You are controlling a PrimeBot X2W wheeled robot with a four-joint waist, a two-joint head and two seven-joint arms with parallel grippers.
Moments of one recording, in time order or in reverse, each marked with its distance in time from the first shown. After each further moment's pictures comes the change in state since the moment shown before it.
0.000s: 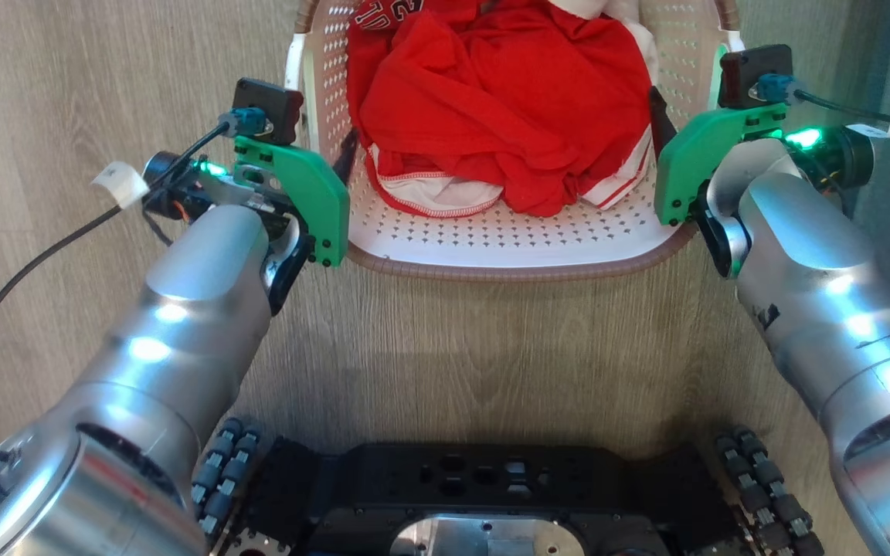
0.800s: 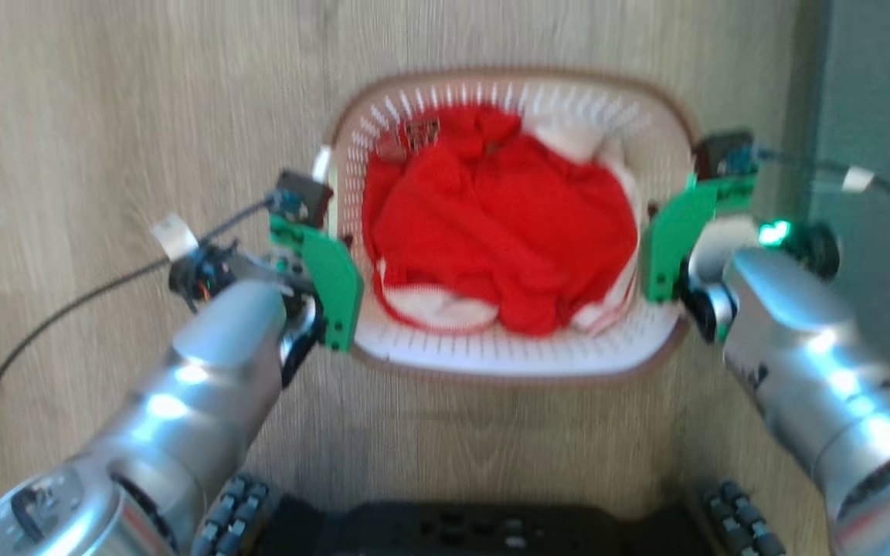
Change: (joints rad) left arm 0.100 0.011 -0.203 -0.022 -0.126 -0.001 0.124; right arm 0.099 -0.008 0.159 -0.011 0.219 0.000 0.210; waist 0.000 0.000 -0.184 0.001
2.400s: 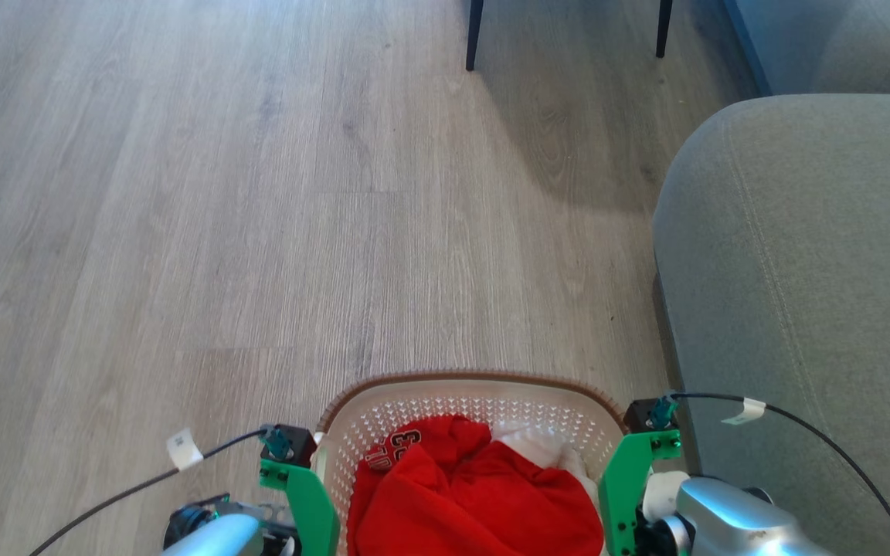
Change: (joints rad) left arm 0.440 0.118 -0.150 -0.125 -0.230 -0.009 0.184; right arm 0.393 0.009 0.426 -0.084 0.461 -0.018 0.226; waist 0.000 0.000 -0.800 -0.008
